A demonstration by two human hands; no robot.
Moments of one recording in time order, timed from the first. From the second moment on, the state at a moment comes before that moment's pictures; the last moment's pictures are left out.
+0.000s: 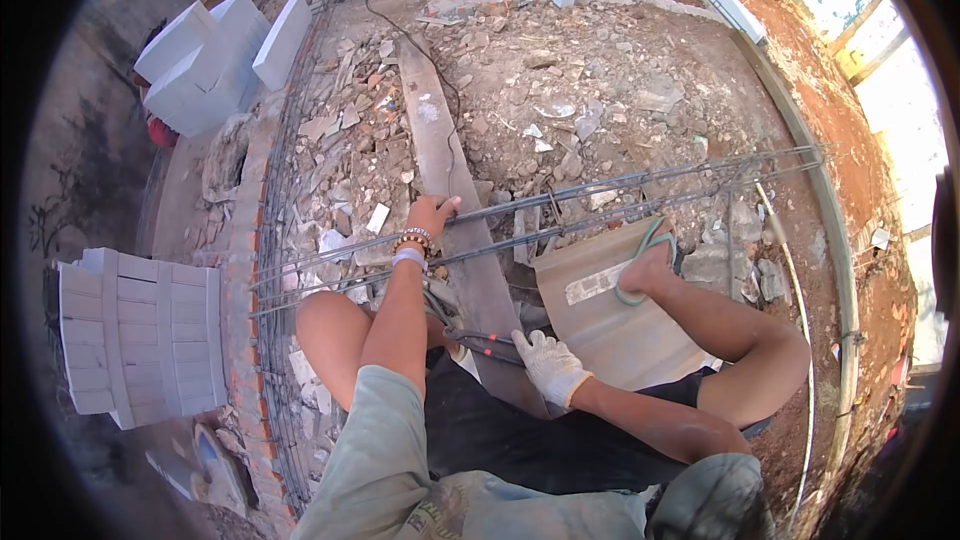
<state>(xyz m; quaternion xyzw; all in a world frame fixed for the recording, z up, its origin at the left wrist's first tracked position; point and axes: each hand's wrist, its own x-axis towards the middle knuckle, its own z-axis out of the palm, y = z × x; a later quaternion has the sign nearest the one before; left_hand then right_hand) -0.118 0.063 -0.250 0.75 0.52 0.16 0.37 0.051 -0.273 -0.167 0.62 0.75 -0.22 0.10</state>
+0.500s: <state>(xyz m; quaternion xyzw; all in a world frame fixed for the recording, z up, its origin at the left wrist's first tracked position) -0.118 0.067 -0.278 0.75 0.52 0.24 0.33 0.046 -0.219 -0.040 0.49 0.82 -0.29 -0.01</state>
